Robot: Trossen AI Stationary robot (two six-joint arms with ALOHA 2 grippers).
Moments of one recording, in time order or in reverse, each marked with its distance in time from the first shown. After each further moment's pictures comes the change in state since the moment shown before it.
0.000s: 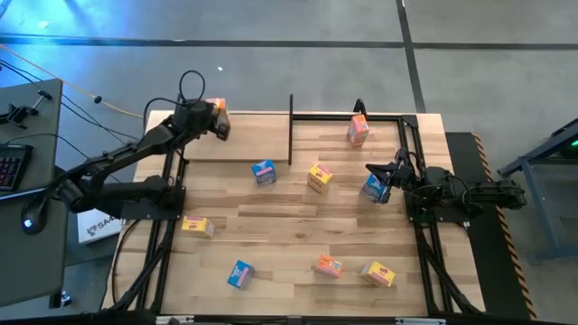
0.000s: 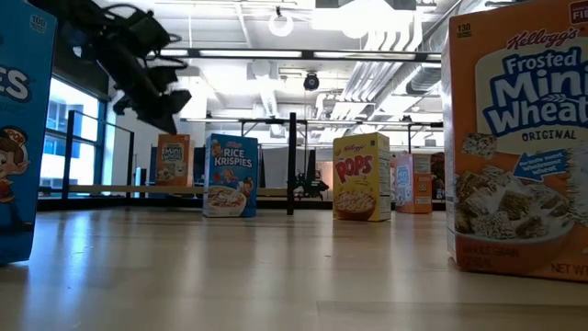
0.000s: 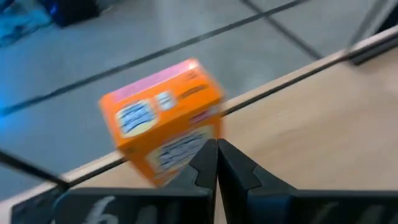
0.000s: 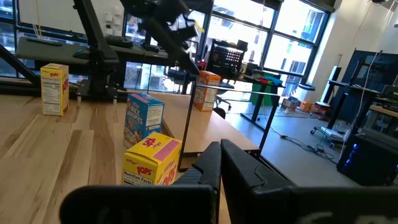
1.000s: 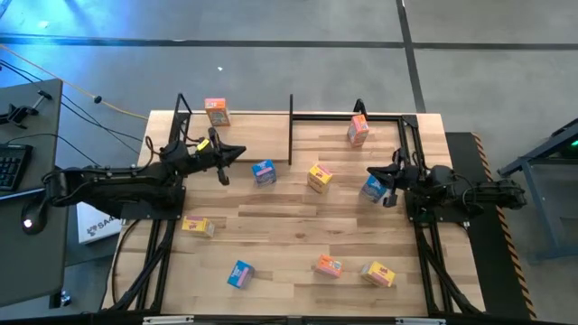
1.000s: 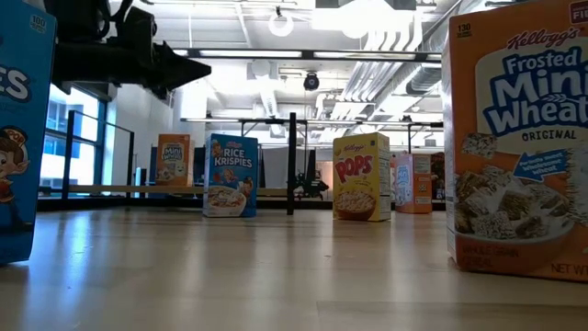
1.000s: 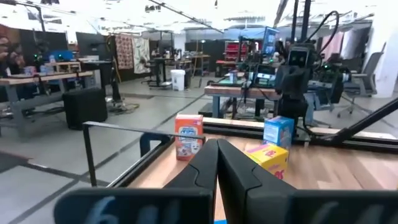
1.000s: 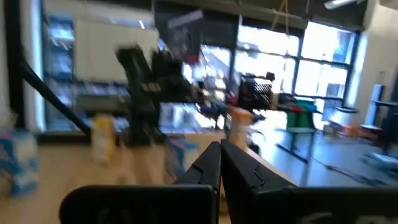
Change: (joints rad) left arm -0.409 -0.165 -0.452 0.987 0.386 0.097; right arm 0.000 0.003 0.000 0.163 -0.161 0.089
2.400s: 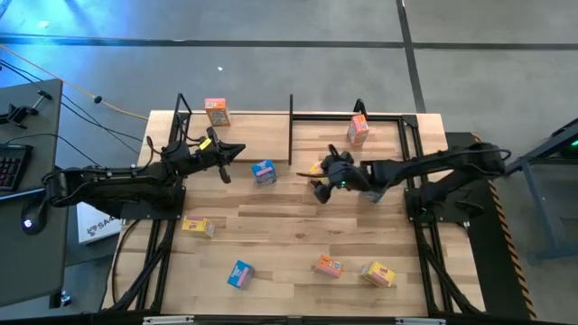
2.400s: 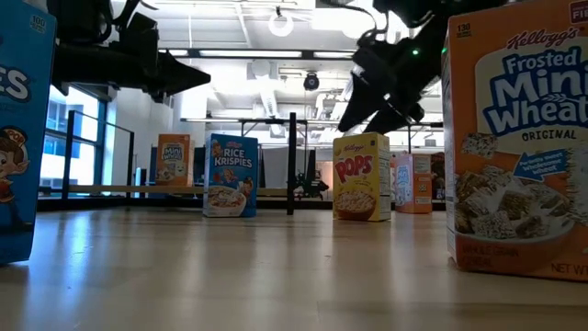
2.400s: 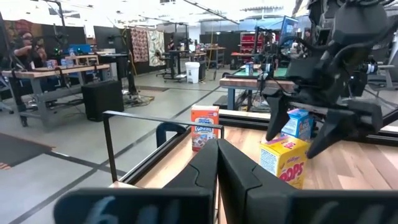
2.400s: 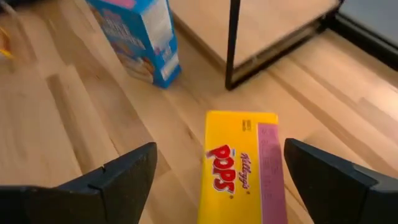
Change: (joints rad) left arm 0.002 0.000 0.000 -0.034 -0.064 0.018; right arm -0.007 1.446 0.860 -0.437 0.177 0.615
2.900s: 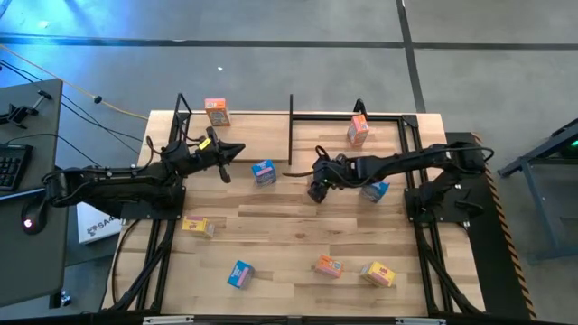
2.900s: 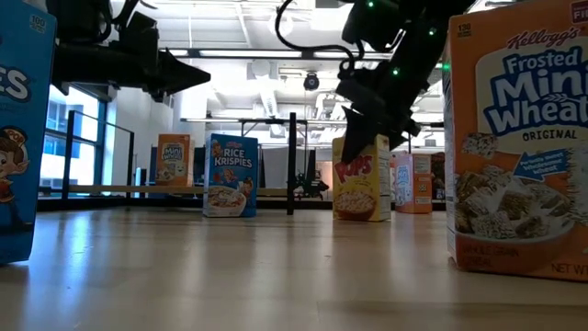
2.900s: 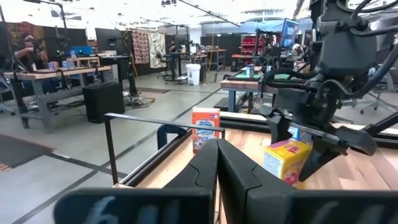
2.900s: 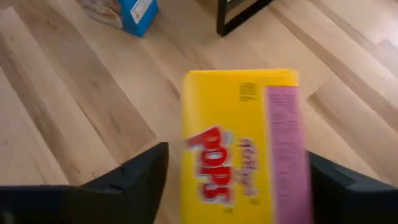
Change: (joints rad) left arm 0.001 0.000 0.000 0.009 -0.007 -0.002; right arm -0.039 0.144 0.133 -0.203 -0.109 0.076
